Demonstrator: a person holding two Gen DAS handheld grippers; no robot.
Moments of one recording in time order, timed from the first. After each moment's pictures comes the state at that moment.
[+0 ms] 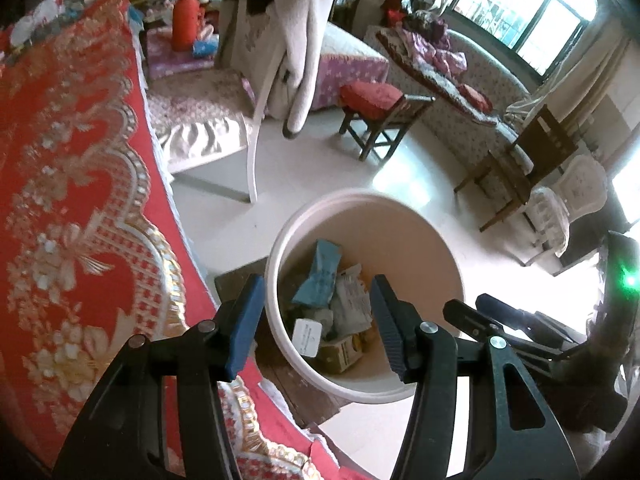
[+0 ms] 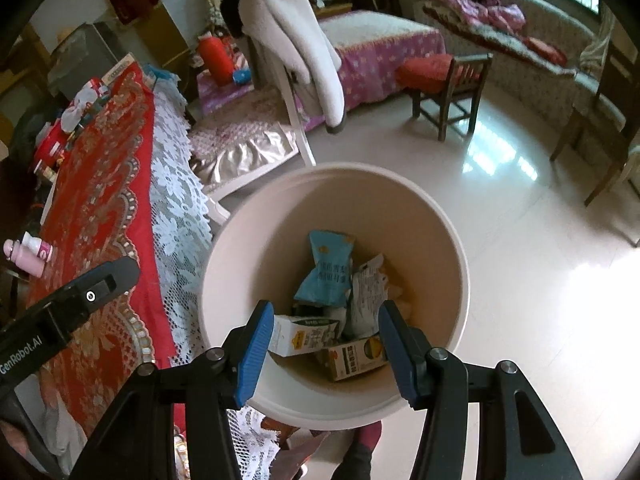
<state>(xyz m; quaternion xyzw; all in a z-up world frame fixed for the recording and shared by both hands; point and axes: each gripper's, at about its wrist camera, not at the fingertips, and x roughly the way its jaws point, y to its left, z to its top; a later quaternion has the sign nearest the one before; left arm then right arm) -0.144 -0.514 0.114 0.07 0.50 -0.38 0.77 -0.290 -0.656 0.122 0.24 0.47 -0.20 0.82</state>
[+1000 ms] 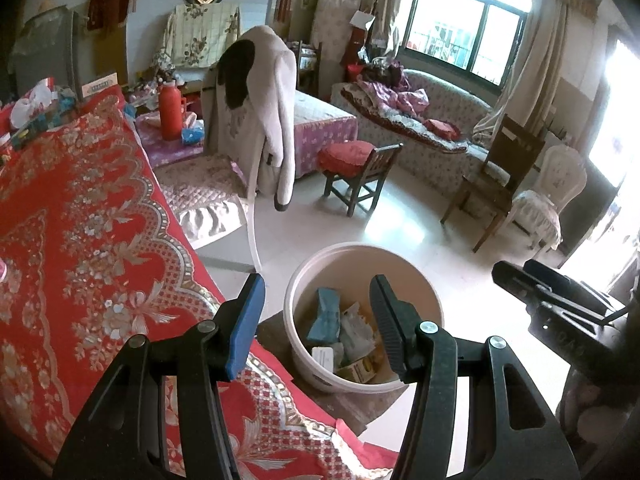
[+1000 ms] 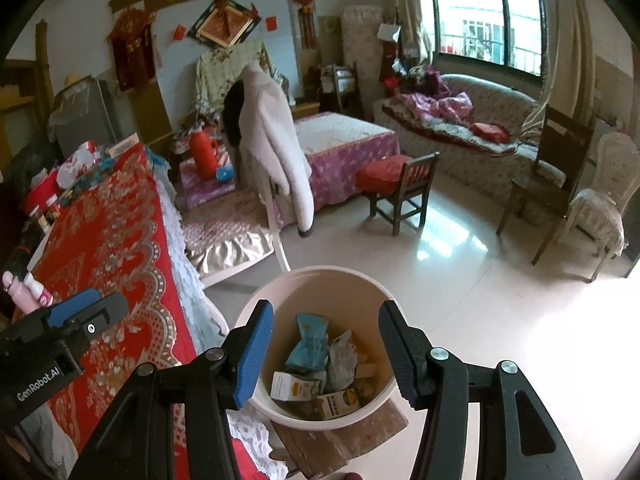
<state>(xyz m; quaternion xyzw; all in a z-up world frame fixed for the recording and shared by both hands) -0.175 -0.450 0.188 0.09 0.37 -0.44 0.82 -0.340 -0.591 0.229 0.17 0.33 -0.31 0.87</state>
